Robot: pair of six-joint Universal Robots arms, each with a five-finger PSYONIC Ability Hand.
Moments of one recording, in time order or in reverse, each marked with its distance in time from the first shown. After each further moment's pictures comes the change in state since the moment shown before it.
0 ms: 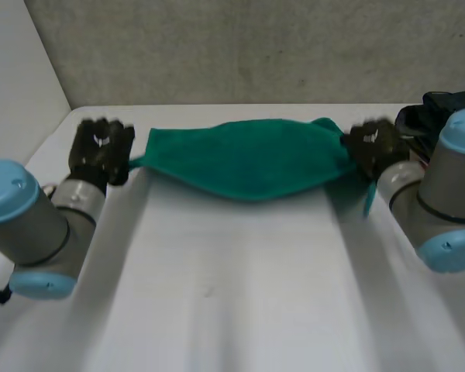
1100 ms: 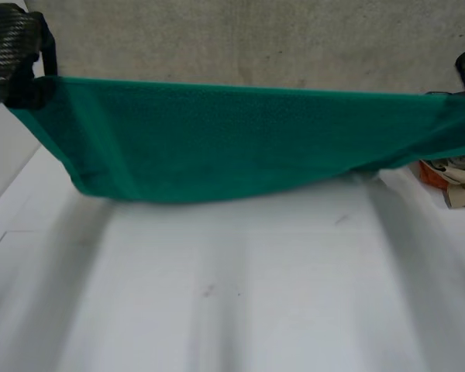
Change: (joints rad) left arm 0.087 0.529 0.203 -0.631 0.010 -0.061; right arm -0.217 -0.547 -0.057 0.529 -0.047 -0.129; left_hand 0.000 0.000 0.000 0.000 0.000; right_hand 0.027 0.002 -0.005 -0.001 -0.046
